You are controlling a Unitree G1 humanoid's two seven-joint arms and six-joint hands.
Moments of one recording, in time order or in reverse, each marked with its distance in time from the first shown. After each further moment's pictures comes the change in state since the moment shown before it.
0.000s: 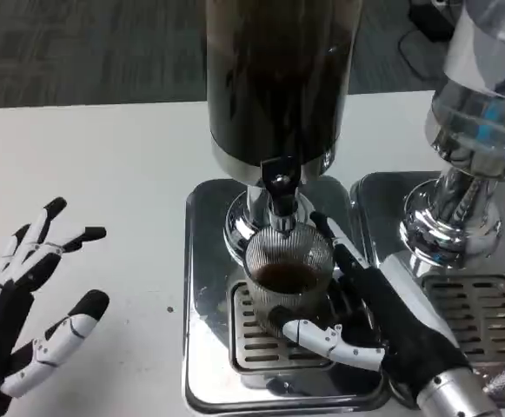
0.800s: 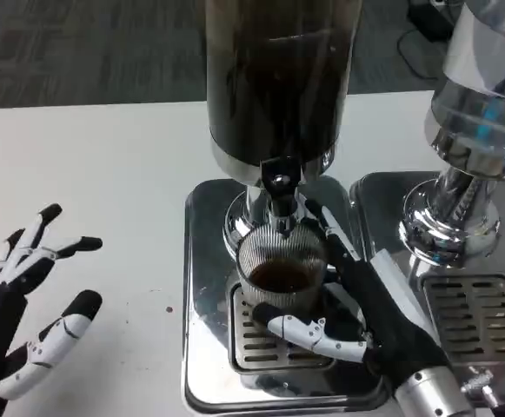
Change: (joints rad) left arm 0.021 0.000 -0.005 -0.016 -0.024 0.028 0.000; right arm -0.046 0.075 0.017 0.135 0.030 -0.111 -0.094
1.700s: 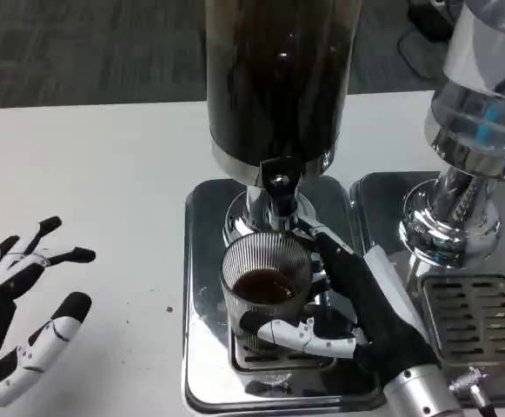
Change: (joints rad) left arm 0.045 0.000 0.007 -0.048 -0.034 0.025 0.000; right arm -0.022 0.030 0.014 0.057 -0.005 -0.053 -0.050
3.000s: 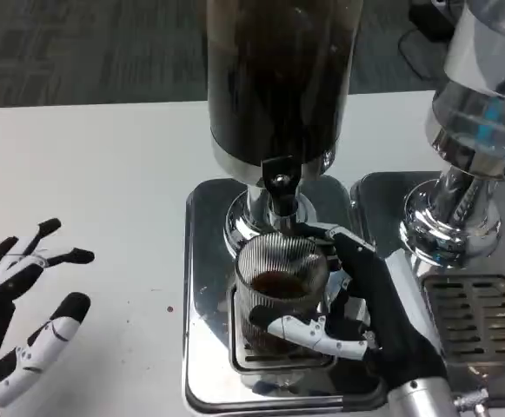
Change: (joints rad) left arm 0.006 0.000 0.001 -0.011 -0.002 0.011 0.000; right arm 0.017 0.032 -0.012 0.087 -0.044 -0.128 -0.178
